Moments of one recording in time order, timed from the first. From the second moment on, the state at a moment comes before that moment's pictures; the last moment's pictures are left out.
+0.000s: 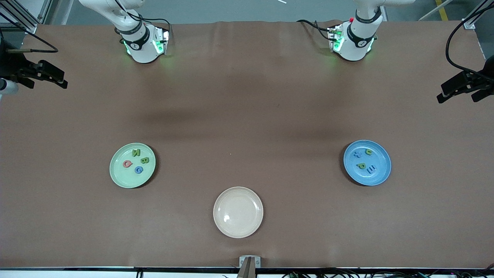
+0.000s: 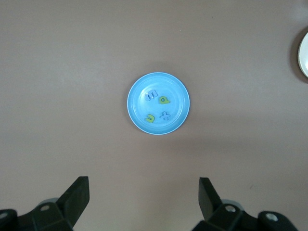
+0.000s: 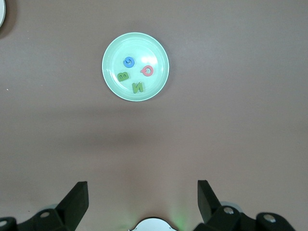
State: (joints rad) left arm -0.09 -0.03 0.13 -1.55 -0.06 1.57 -0.02; right arm -0.01 -0.13 -0.02 -1.70 0.00 1.48 -0.01
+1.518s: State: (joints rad) left arm 0.00 -0.01 0.02 -1.53 -0.03 1.58 -0.02; right arm -0.01 -0.13 -0.02 -1.70 0.00 1.48 -0.01
